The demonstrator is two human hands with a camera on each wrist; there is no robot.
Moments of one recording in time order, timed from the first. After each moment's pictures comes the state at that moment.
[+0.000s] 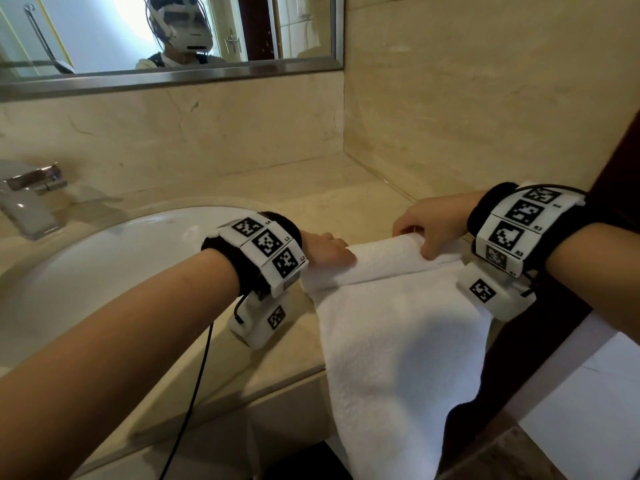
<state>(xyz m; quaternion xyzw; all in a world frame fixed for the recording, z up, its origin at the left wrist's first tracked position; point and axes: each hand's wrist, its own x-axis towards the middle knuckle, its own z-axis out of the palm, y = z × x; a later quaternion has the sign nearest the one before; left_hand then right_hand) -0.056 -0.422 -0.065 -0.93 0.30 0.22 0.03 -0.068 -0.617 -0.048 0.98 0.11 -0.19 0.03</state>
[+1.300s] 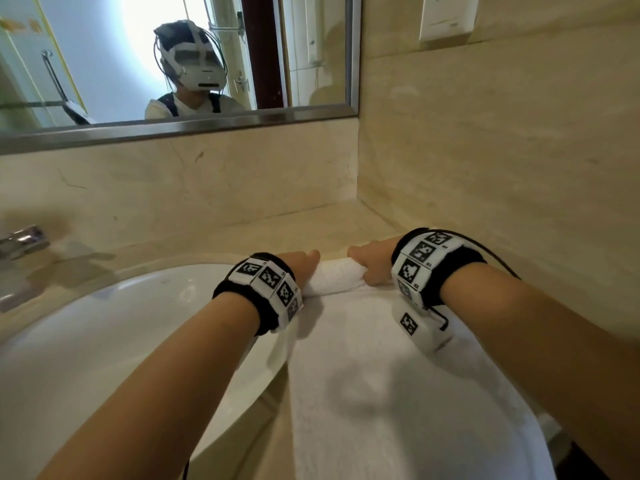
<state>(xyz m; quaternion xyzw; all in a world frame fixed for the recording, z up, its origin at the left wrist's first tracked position) 0.084 -0.402 -0.072 -0.97 0.21 0.11 0.09 0.066 -0.555 -0.069 0.98 0.09 -0.16 0.11</state>
